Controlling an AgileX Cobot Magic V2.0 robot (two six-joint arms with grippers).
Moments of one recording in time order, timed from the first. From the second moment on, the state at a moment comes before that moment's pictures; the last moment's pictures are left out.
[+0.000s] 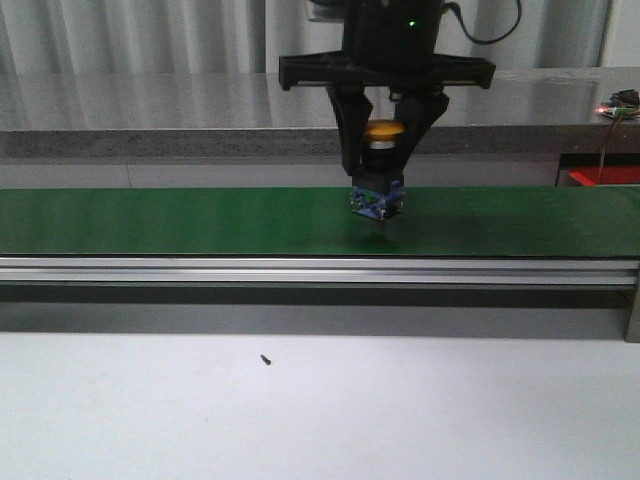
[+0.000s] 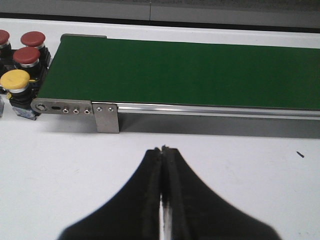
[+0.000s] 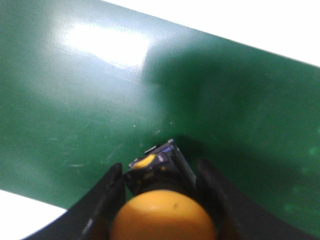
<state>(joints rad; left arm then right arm) 0.12 0.32 -0.48 -0.26 0.76 0.15 0.51 2.01 -1.85 -0.02 1.15 0.34</state>
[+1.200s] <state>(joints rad) 0.12 0.32 -0.48 -0.26 0.76 0.15 -0.32 1.68 -1.55 -0.07 1.19 0.29</state>
